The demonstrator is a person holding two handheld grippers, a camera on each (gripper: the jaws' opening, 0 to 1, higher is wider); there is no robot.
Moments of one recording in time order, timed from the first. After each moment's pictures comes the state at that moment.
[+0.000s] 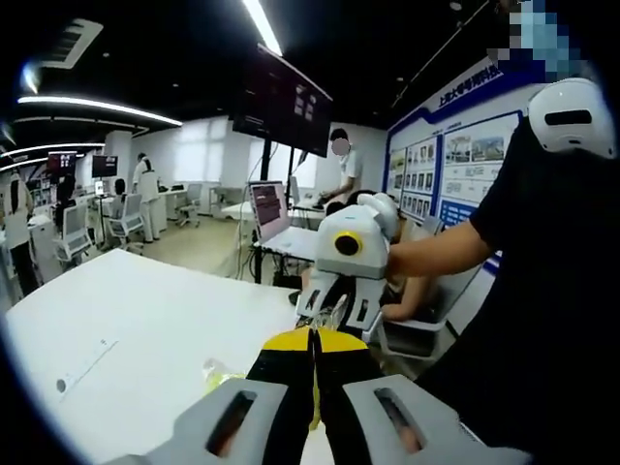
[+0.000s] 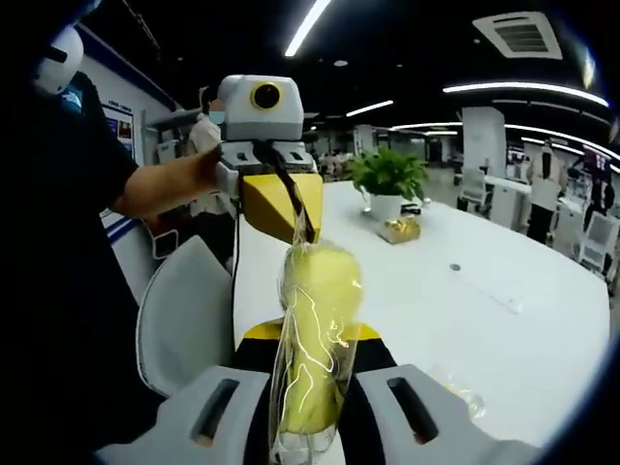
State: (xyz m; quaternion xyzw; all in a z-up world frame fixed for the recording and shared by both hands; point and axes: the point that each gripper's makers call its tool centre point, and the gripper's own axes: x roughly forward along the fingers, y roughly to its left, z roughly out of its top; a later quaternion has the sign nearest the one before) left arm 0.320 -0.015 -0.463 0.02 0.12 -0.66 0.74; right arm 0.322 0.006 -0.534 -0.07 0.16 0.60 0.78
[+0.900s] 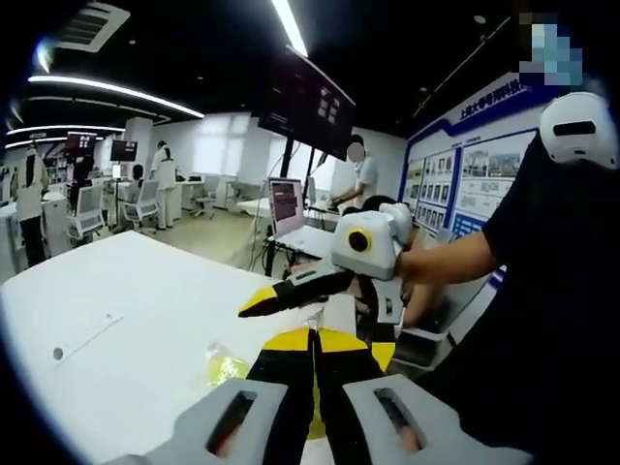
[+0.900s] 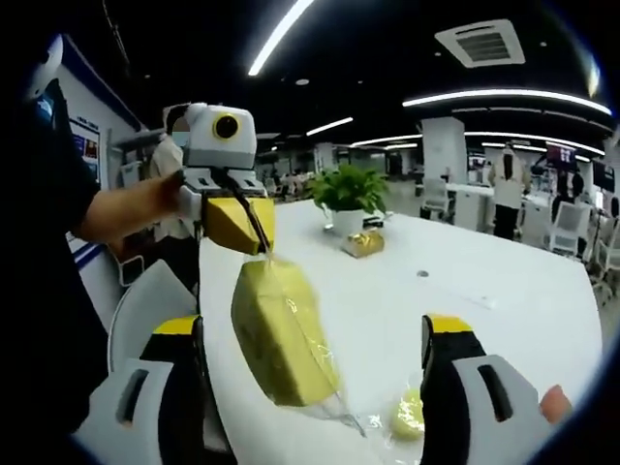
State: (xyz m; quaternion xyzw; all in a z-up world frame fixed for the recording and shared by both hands) left arm 0.325 0.008 -0.475 -0.01 0.15 -0.63 0.77; right arm 0.345 0.004 -0.528 -0.03 0.12 0.52 0.84
